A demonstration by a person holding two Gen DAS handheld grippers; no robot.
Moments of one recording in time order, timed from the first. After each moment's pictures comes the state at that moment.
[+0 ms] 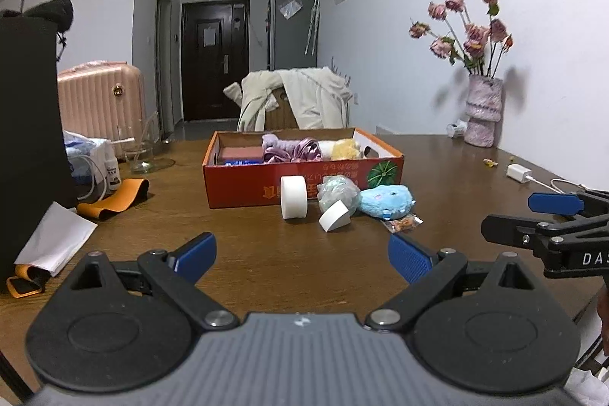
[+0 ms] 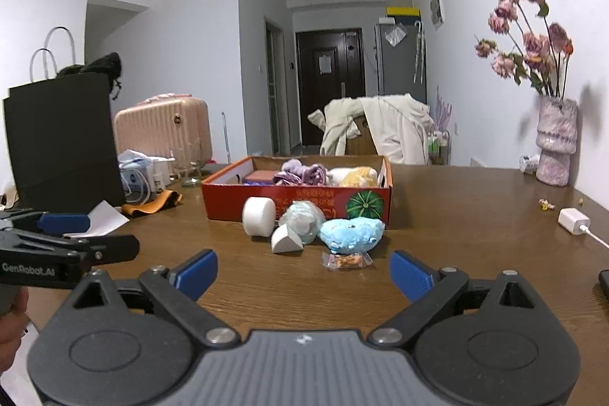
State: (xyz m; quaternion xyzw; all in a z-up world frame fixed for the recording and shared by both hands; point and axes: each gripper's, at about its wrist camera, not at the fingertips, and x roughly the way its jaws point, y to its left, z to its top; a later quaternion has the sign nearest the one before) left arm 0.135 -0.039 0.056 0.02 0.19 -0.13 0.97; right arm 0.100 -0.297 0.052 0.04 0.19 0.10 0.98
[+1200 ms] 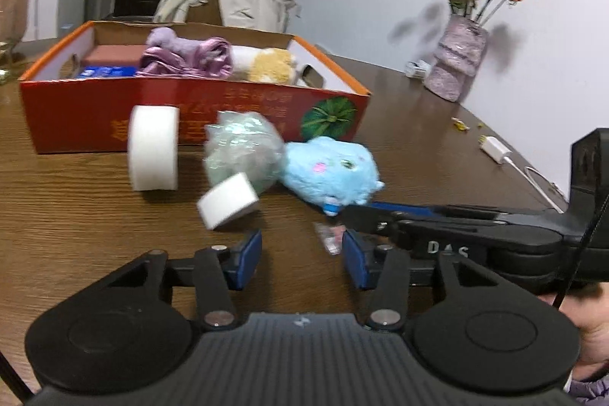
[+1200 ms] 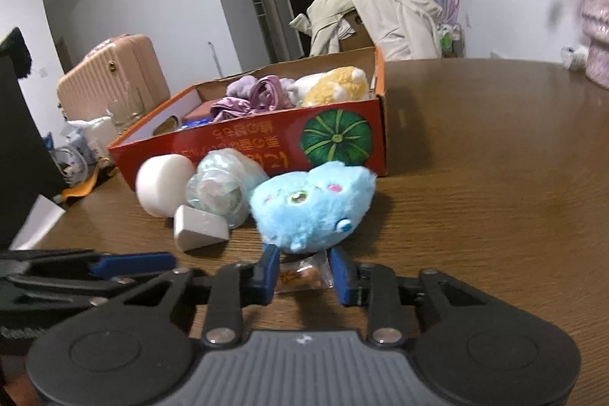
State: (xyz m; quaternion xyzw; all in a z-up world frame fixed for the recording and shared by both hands) left arm 0.312 -0.123 -0.008 -0.05 0.34 -0.25 0.90; right arm 0.296 -0.333 -0.021 0.11 0.33 0.14 0.93
